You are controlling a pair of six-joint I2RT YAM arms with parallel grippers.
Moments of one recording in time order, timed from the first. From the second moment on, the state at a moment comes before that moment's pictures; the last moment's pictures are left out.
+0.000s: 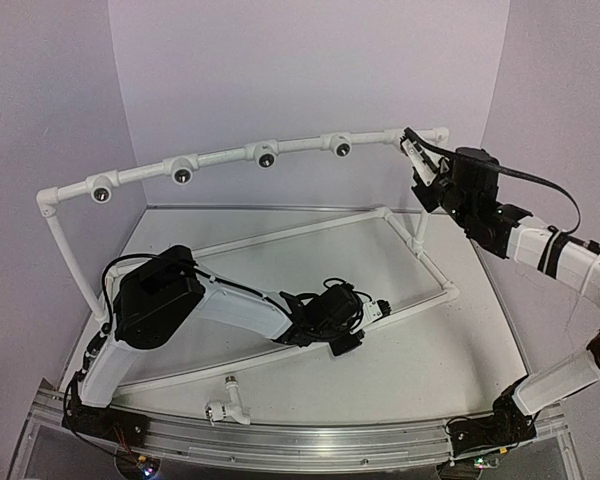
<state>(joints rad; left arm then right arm) -1.19 2.33 1.56 0.00 -0.13 0.22 0.50 1.37 1.15 0.11 0.38 -0.69</state>
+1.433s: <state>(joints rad) -1.19 2.33 1.56 0.00 -0.14 0.22 0.41 1.40 1.37 -0.24 0.07 0.07</state>
